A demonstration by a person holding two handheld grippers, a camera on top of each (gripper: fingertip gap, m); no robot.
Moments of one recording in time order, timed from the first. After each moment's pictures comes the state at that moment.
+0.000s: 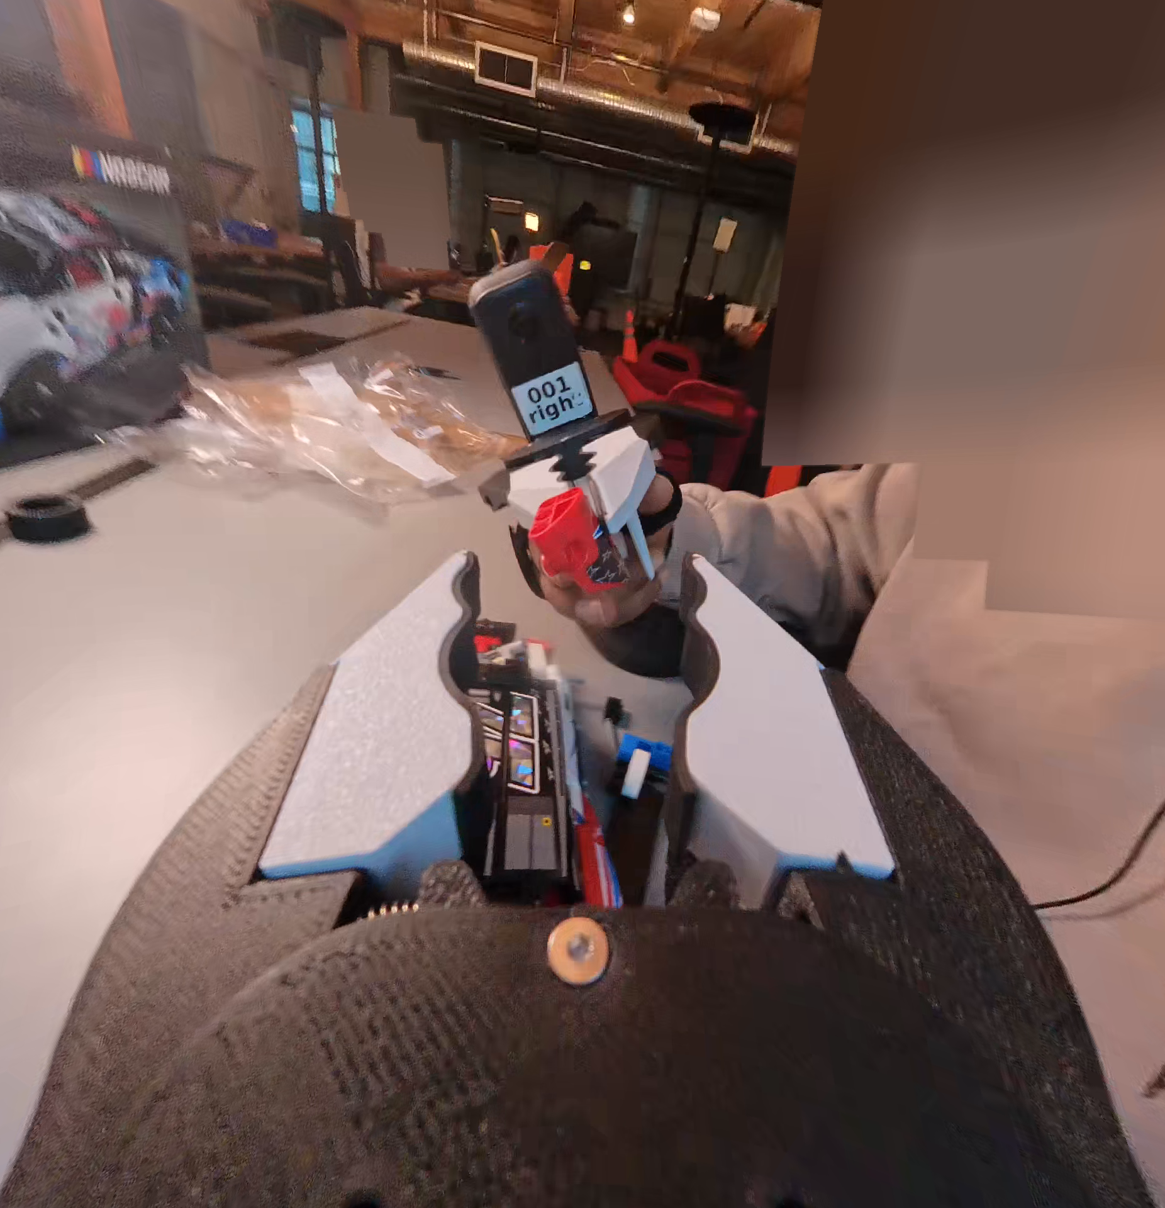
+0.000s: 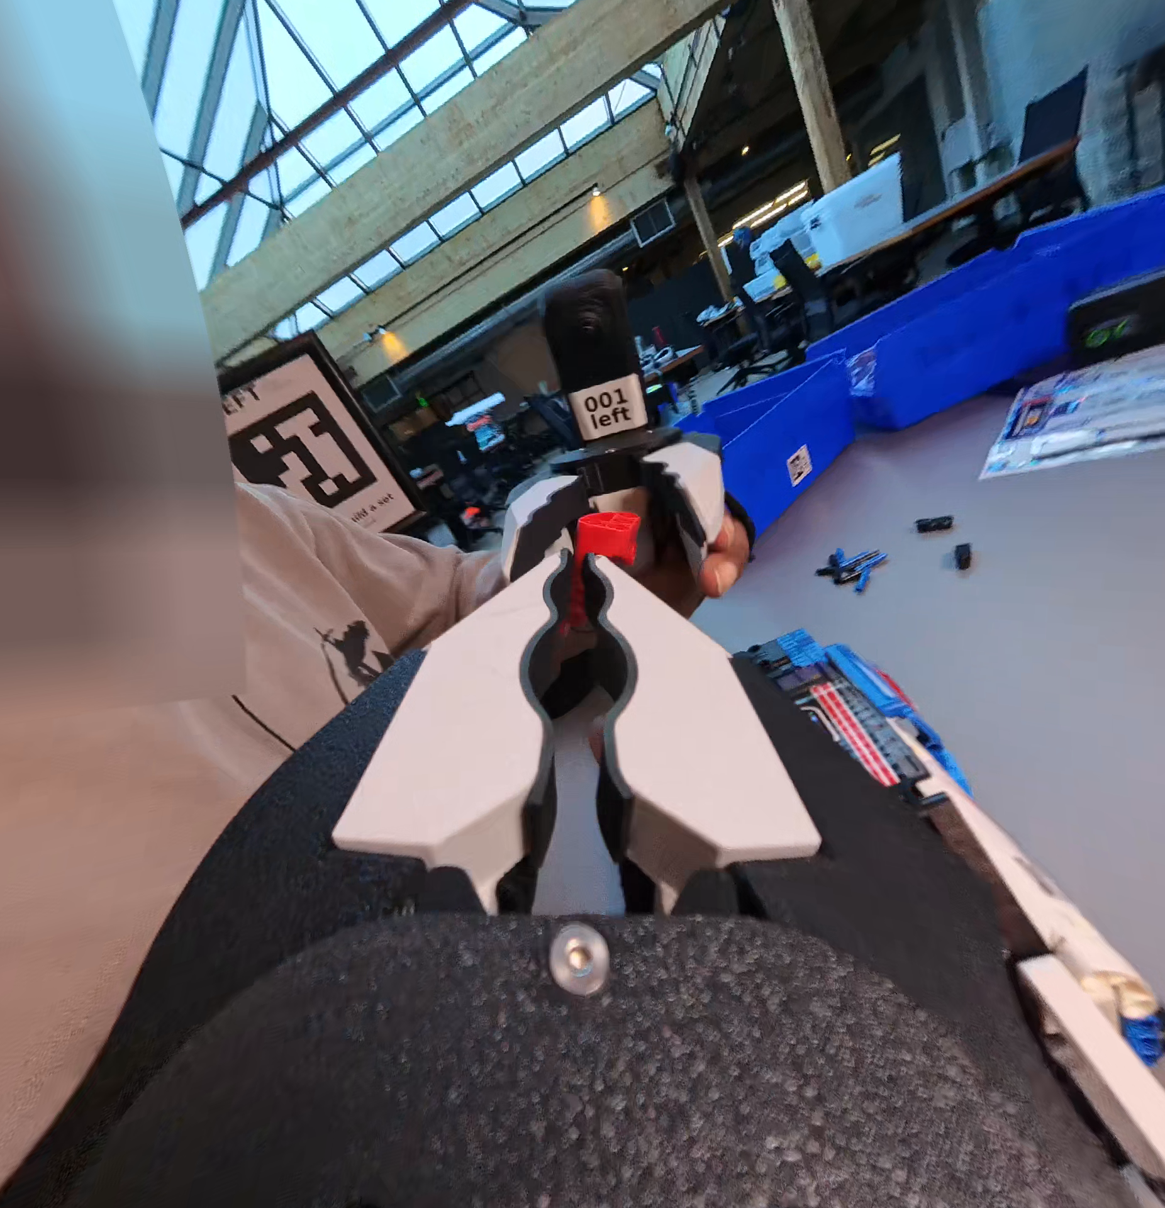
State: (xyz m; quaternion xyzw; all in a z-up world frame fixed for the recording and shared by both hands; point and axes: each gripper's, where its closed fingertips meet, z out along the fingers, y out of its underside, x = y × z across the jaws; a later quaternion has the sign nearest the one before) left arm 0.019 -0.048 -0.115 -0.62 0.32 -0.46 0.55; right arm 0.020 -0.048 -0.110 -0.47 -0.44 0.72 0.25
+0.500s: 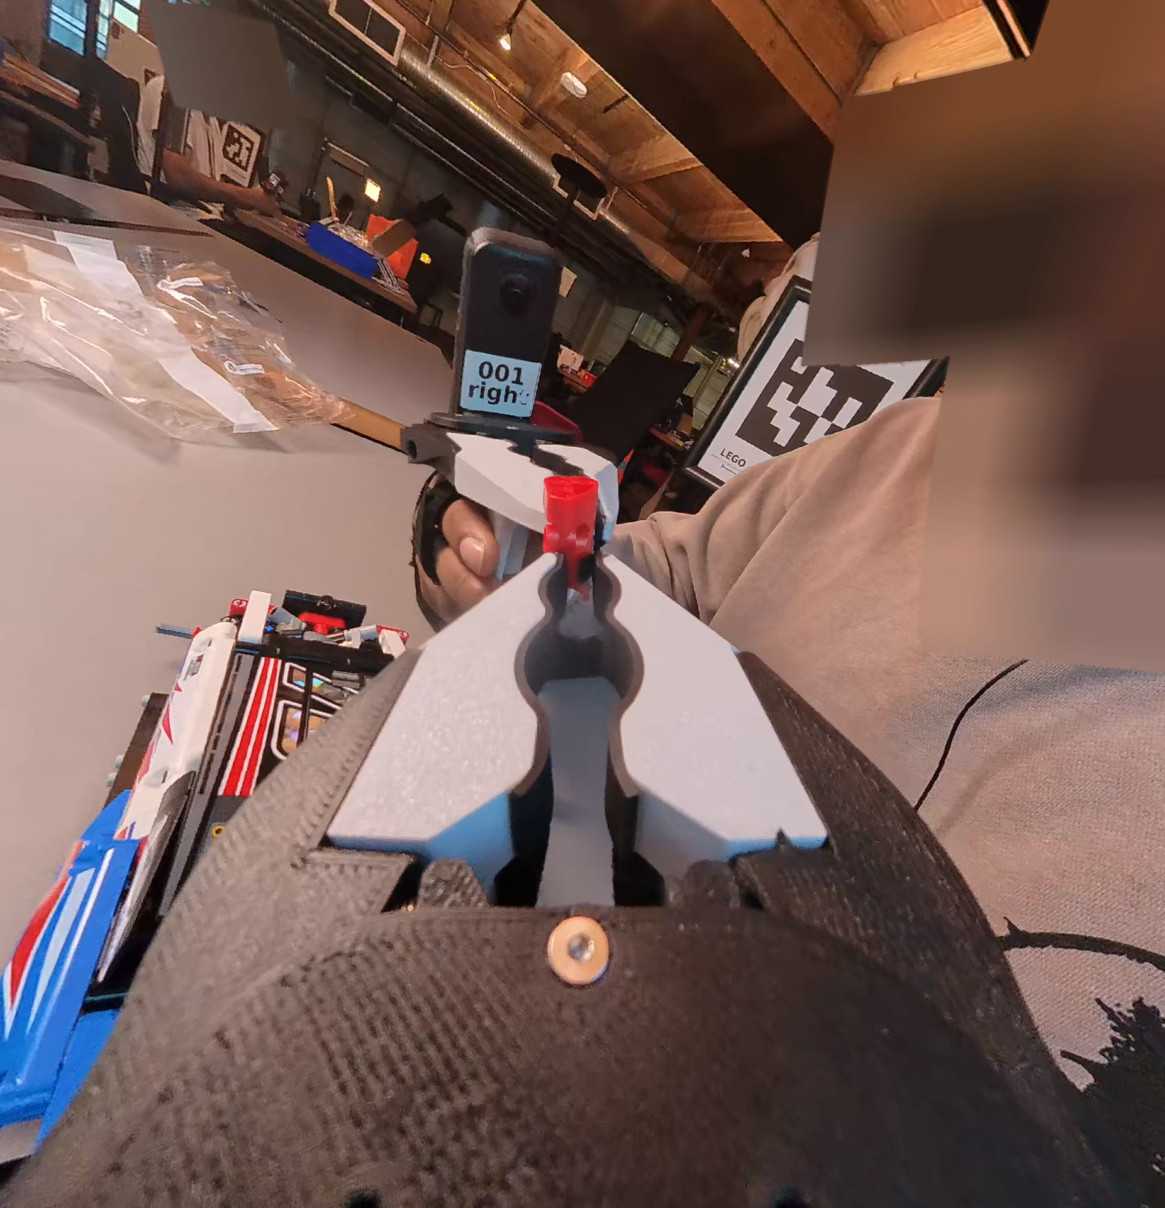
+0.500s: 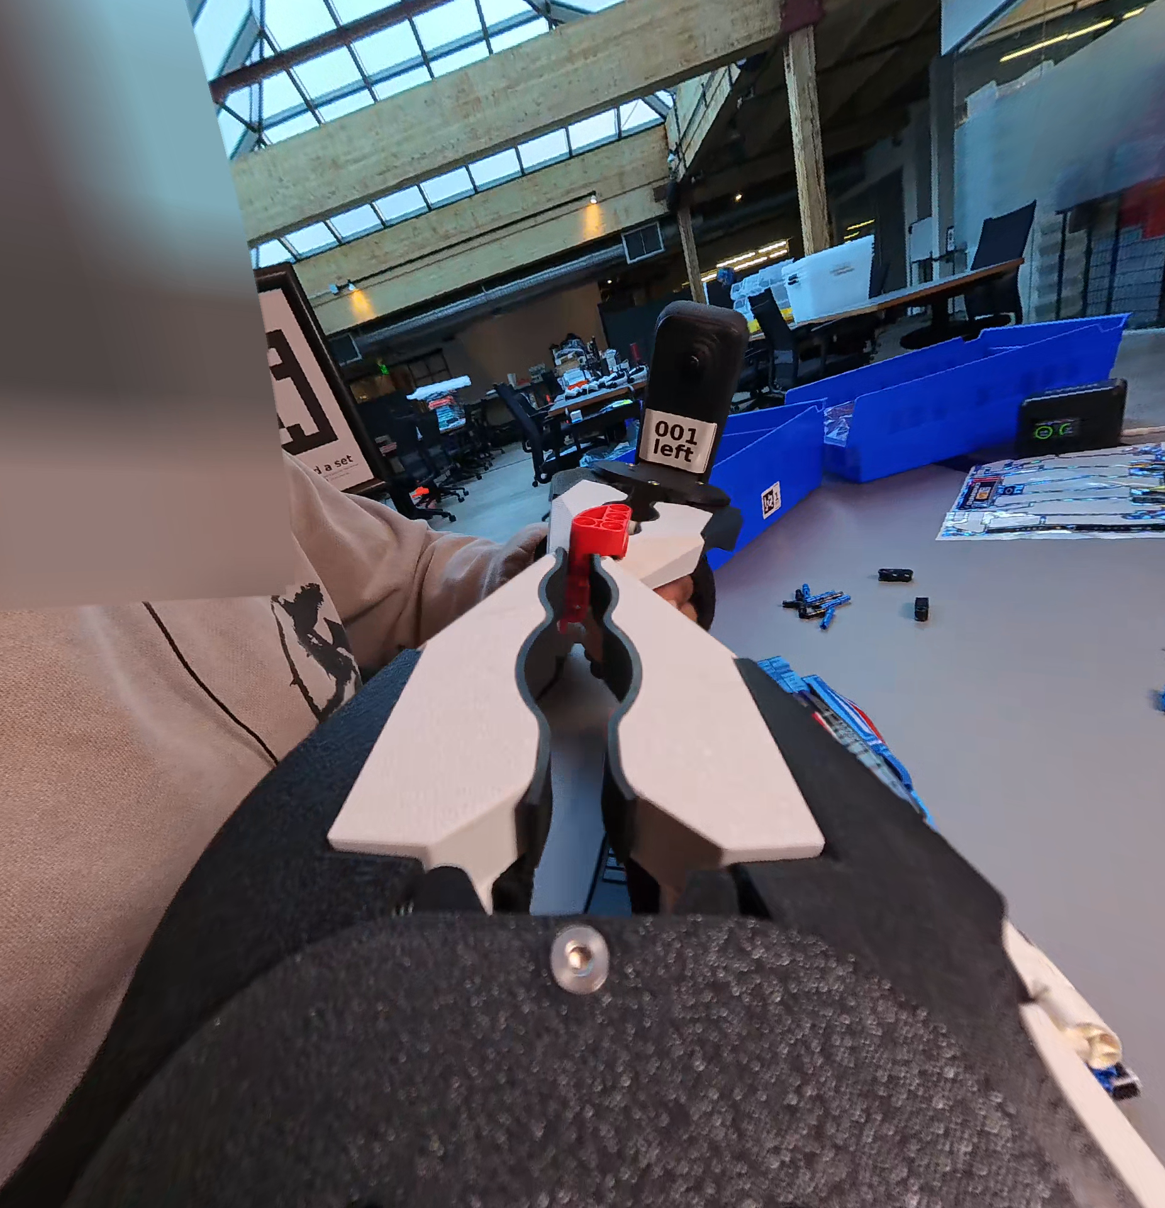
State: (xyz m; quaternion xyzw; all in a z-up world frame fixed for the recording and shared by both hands) left arm 0.029 -0.063 -0.121 -0.59 0.29 -0.61 0.44; right arm 0.018 -0.061 -0.112 -0.44 -0.48 0.69 0.32
